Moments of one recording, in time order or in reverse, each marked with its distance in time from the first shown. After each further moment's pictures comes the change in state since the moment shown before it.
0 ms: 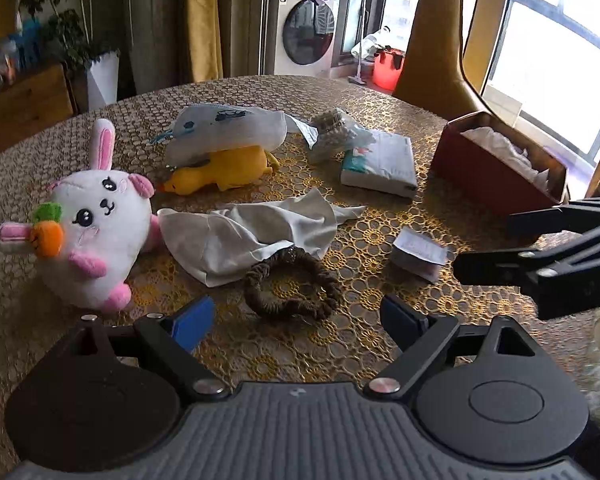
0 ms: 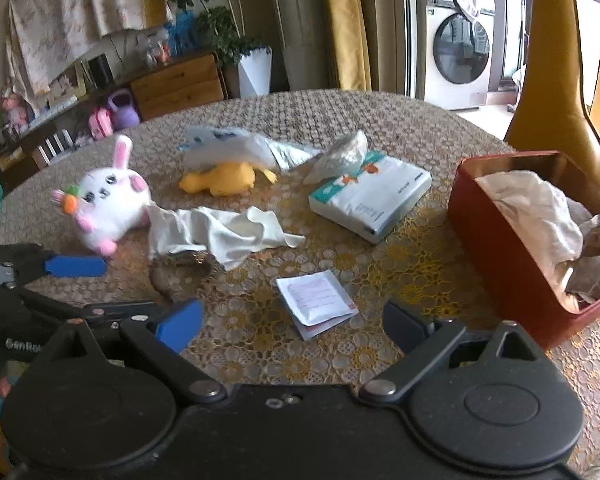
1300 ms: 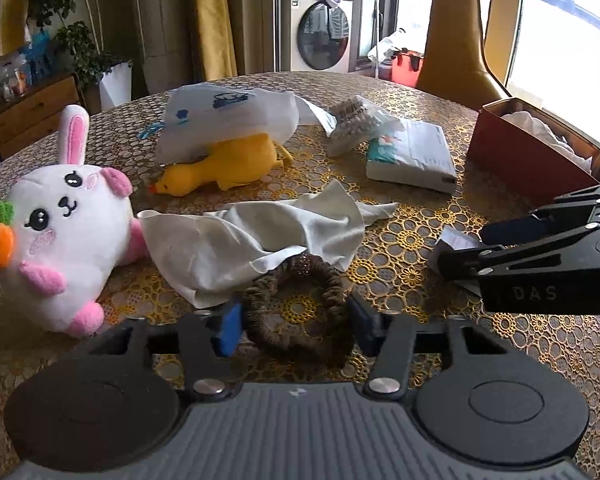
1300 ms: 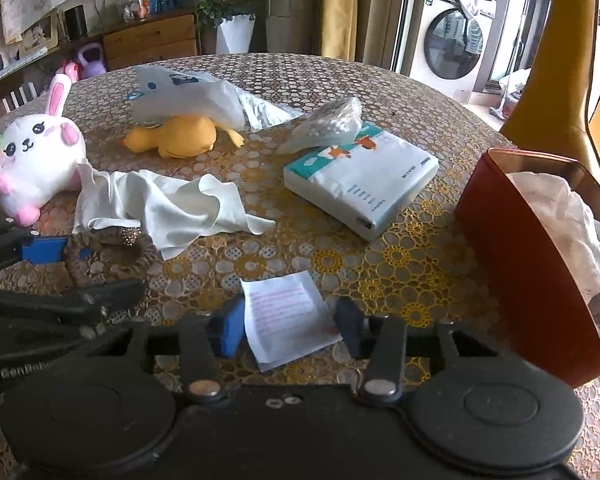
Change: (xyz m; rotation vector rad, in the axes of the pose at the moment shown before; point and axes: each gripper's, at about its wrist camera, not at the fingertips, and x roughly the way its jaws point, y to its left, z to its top) left arm 0.050 -0.003 -0.003 0.018 -0.029 0.077; right arm 0.069 0.005 0.005 -0.098 0.064 -0.140
